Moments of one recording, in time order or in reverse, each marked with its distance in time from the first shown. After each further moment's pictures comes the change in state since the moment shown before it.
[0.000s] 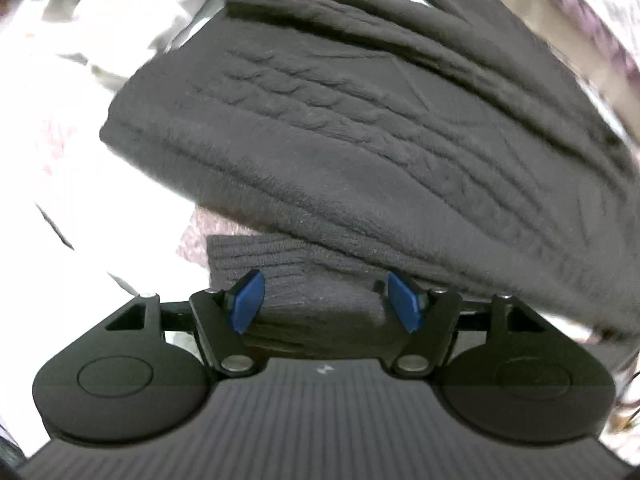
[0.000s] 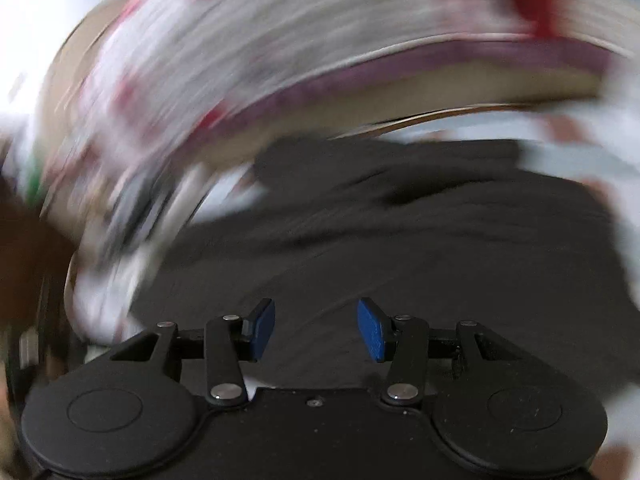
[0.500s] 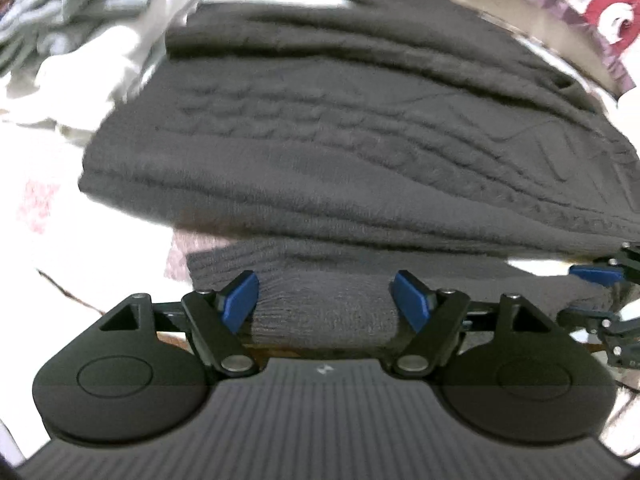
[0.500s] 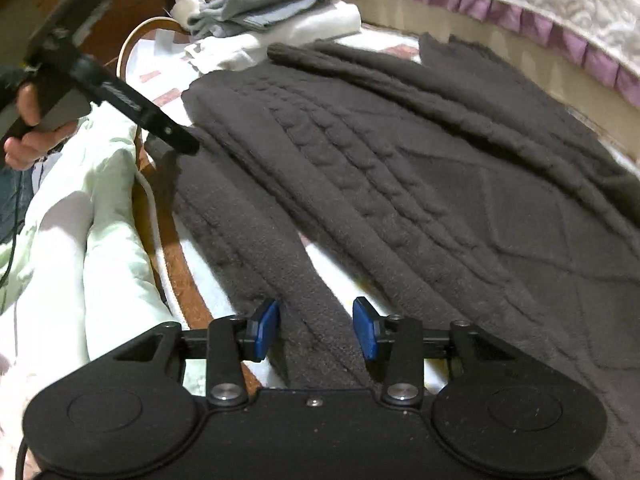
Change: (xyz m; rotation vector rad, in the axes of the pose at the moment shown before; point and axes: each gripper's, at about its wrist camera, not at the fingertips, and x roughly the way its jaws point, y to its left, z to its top) left arm -0.023 -0.017 -0.025 0.290 -0.145 0.003; right arm 0.080 0.081 -0.057 -0.488 0.295 0.002
